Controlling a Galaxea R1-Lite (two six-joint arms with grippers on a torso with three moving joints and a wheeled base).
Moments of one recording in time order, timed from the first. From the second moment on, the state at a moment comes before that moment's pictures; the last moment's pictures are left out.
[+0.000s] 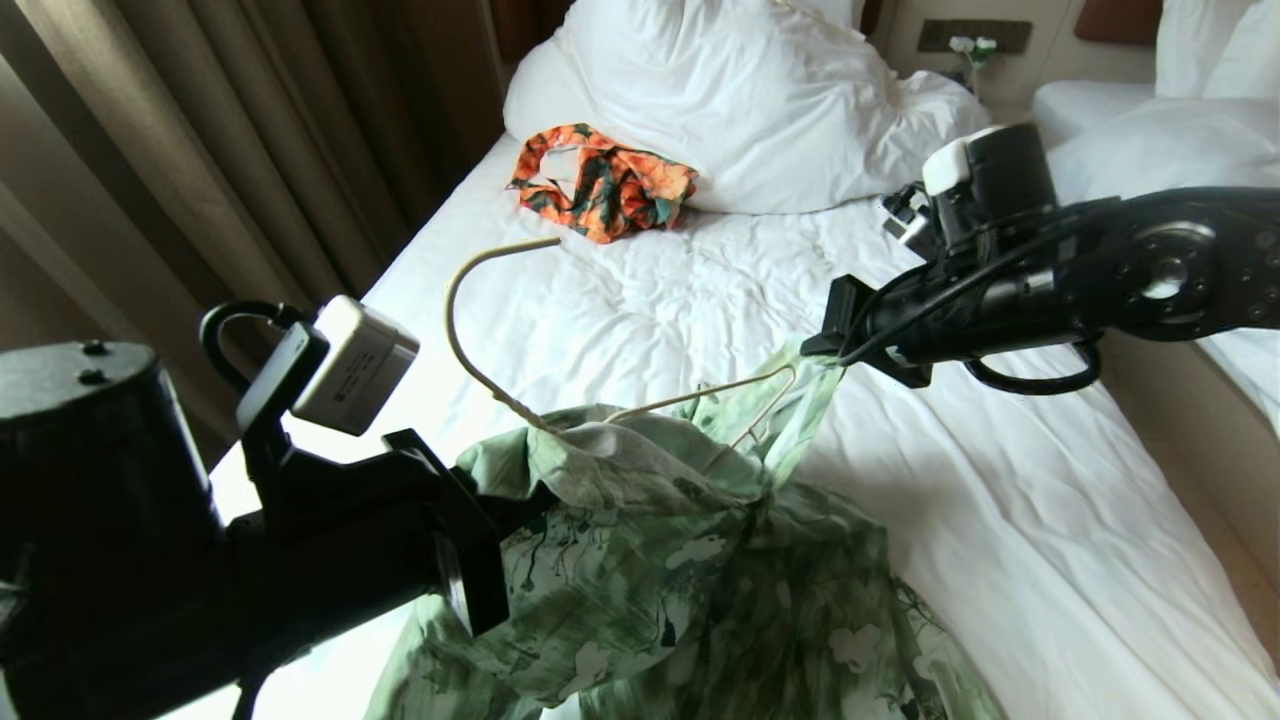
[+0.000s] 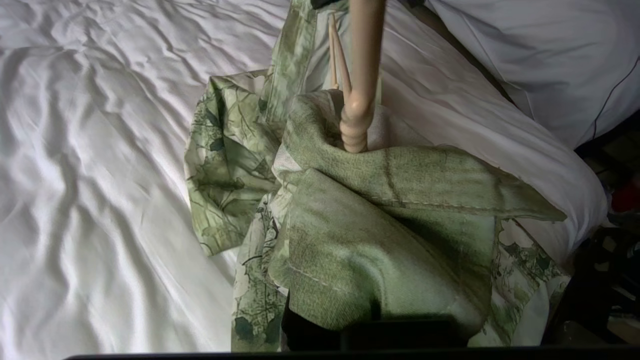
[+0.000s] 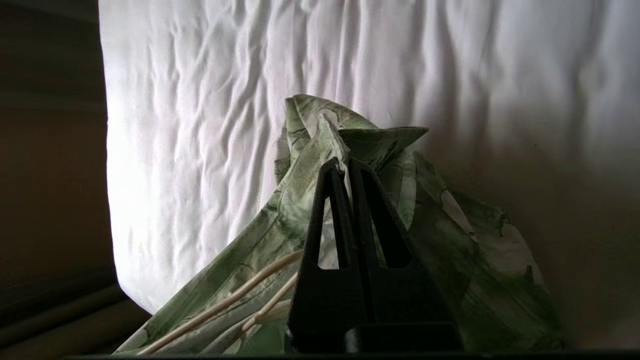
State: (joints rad) left arm -0.78 1.30 -0.58 -0.60 -0.06 -0.02; right arm 0.46 1.89 -1.67 0.28 0.13 0.61
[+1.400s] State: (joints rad) left arm -0.96 1.53 -0.84 -0.56 0.02 -0.01; right arm 0.58 1.60 -1.70 0.26 0.31 0.43
